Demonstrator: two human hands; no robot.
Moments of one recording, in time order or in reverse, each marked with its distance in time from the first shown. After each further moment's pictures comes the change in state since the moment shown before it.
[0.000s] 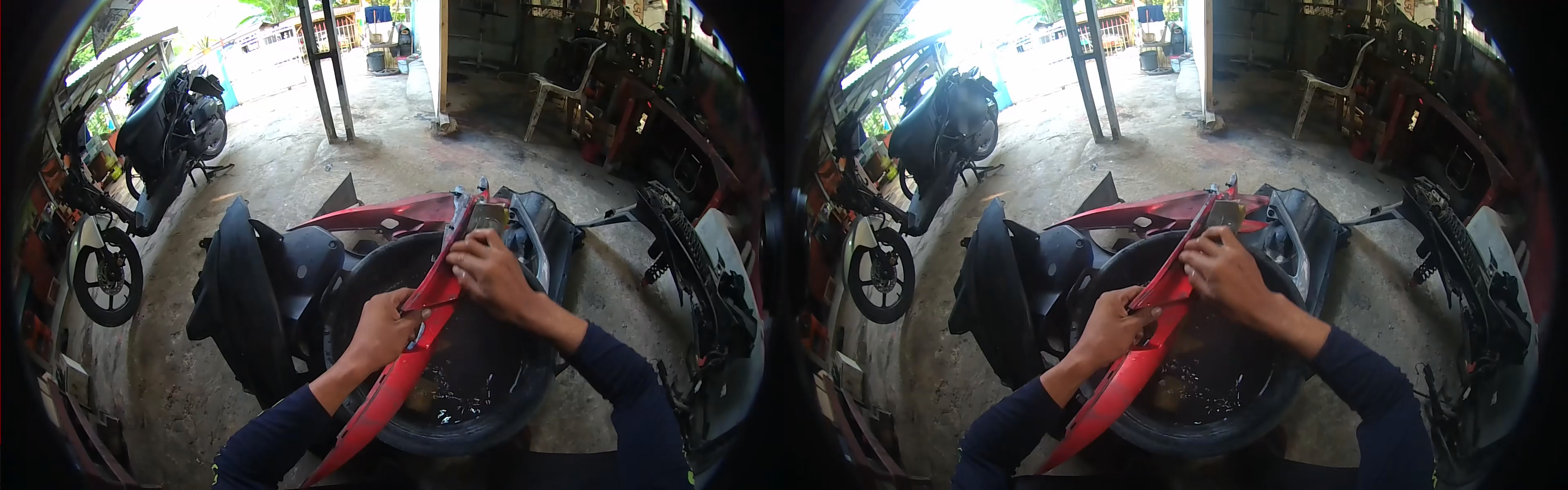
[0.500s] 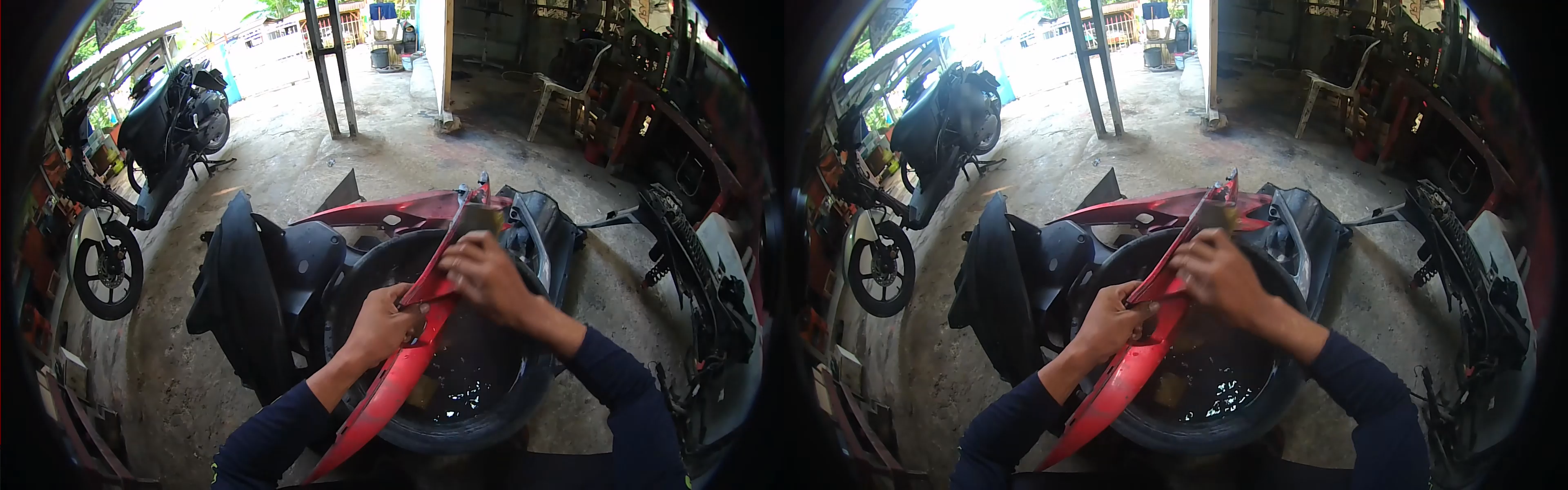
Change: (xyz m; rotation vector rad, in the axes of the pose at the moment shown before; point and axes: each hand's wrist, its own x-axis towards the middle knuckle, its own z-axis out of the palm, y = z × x) left_hand 0.000 -0.003 -0.004 -0.255 -0.049 -0.079; right_hand -0.001 -0.006 -0.001 0.096 -0.038 -0.049
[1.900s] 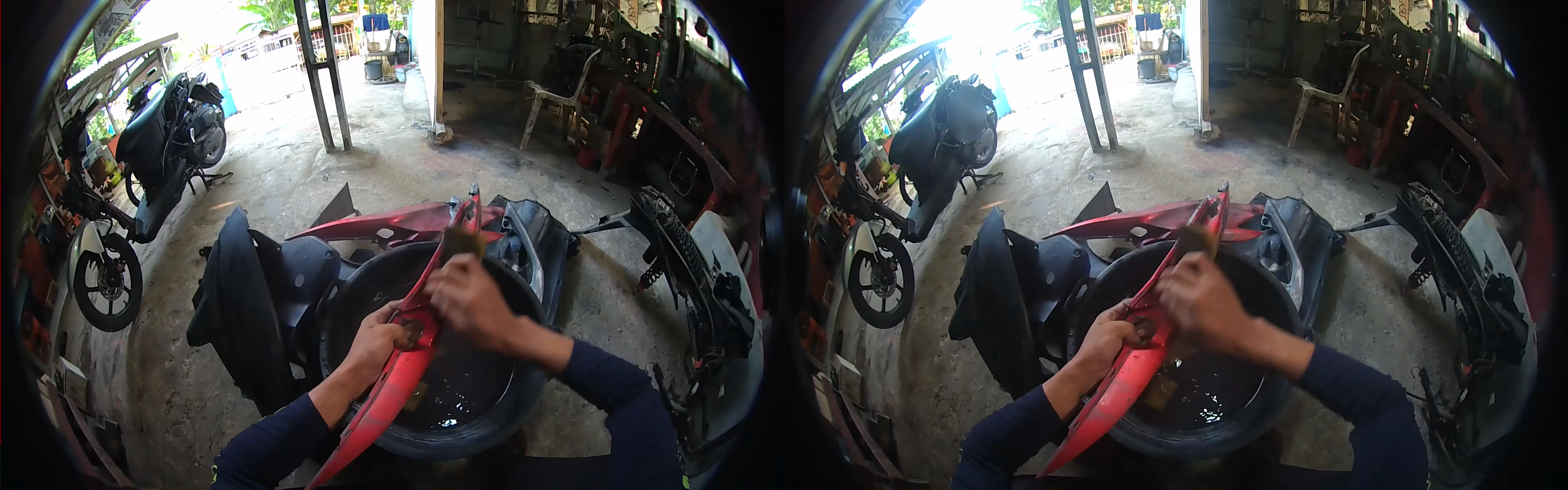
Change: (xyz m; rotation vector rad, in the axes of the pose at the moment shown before) left_hand 0.001 -0.023 0.008 -0.555 -0.023 -0.071; right_hand -0.003 -0.019 0.004 -0.045 0.088 -0.088
